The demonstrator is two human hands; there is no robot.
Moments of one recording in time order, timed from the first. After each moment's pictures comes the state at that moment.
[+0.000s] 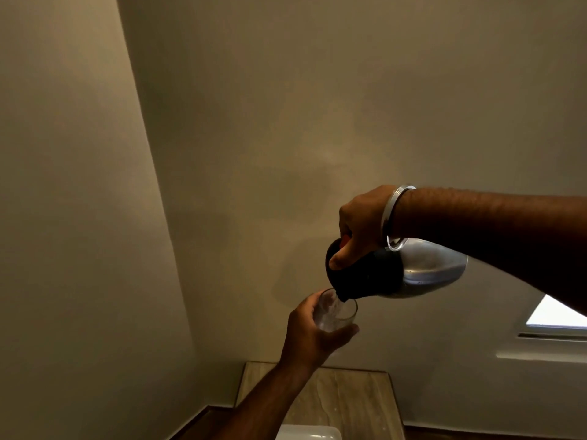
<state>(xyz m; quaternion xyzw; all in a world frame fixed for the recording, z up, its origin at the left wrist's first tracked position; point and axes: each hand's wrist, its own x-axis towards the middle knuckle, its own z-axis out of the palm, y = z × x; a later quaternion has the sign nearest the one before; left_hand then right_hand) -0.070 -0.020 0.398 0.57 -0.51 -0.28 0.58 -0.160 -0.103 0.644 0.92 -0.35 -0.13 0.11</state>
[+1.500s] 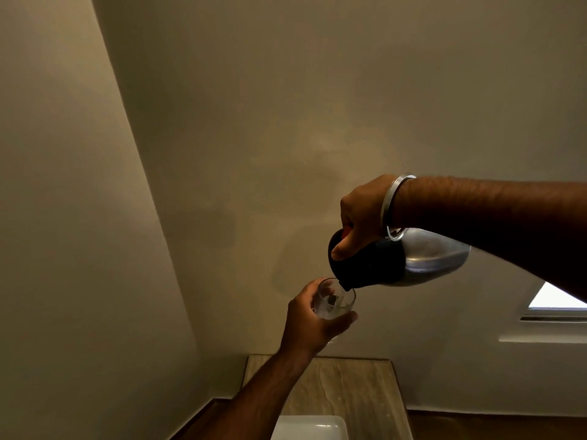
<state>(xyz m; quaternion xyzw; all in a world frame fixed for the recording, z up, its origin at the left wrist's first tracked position) -0.064 -0.041 0.393 0.58 -0.52 -0.26 0.57 -0.162 -0.127 0.632 0.91 -0.38 -0.15 0.11</state>
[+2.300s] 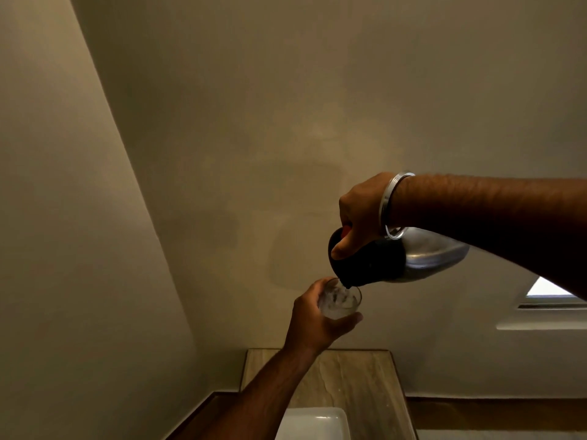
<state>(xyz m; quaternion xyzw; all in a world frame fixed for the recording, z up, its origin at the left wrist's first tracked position) -0.065 -0.058 0.377 0.58 -0.54 -0.26 0.55 -0.157 -0.141 0.619 0.90 -0.38 -0.17 0.12</state>
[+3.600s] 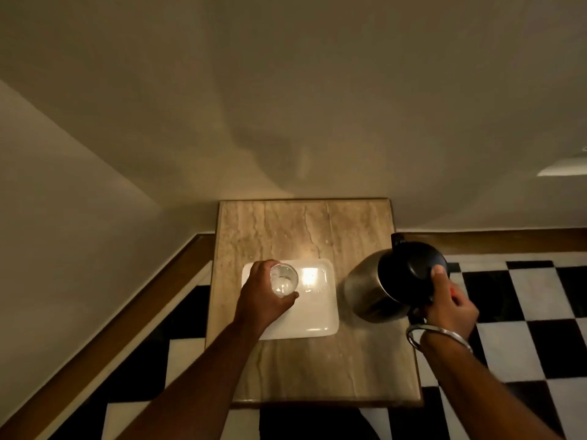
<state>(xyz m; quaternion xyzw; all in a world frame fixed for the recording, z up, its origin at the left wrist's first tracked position) -0.028 -0.023 0.065 0.79 -0.44 -0.33 0.26 -0.301 -0.089 0.139 0.28 -0.76 0.42 -0.42</state>
